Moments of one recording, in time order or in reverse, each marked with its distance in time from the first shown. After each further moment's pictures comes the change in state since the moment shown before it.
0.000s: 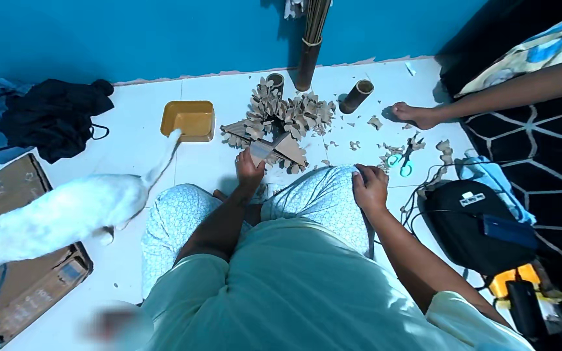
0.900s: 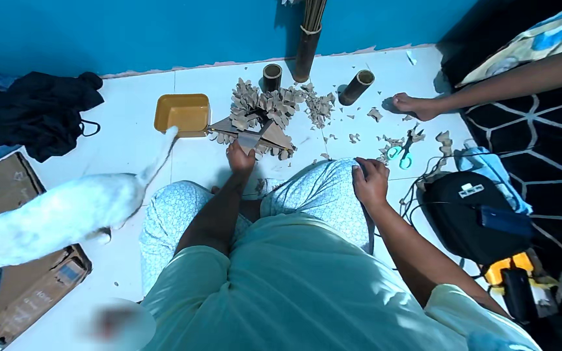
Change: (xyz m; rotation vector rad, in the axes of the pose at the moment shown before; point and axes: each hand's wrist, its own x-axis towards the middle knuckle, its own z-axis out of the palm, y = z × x) left_hand 0.027 -0.024 0.000 0.060 -0.020 -0.109; right_hand 0.000 -0.001 0.001 -0.004 -0.009 0.016
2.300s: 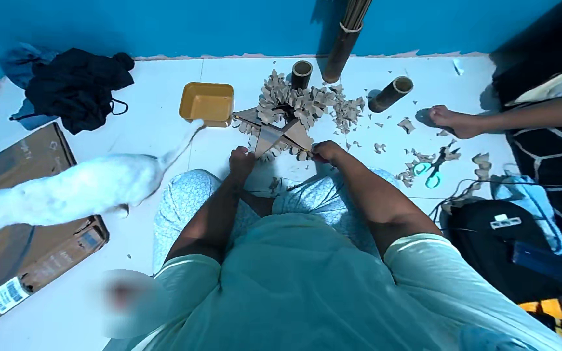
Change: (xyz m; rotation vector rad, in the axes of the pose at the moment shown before) left_hand -0.014 -0.021 -0.058 -0.112 -0.172 -0.238; right_hand 0.124 -0.106 0.123 0.177 -0.860 0.274
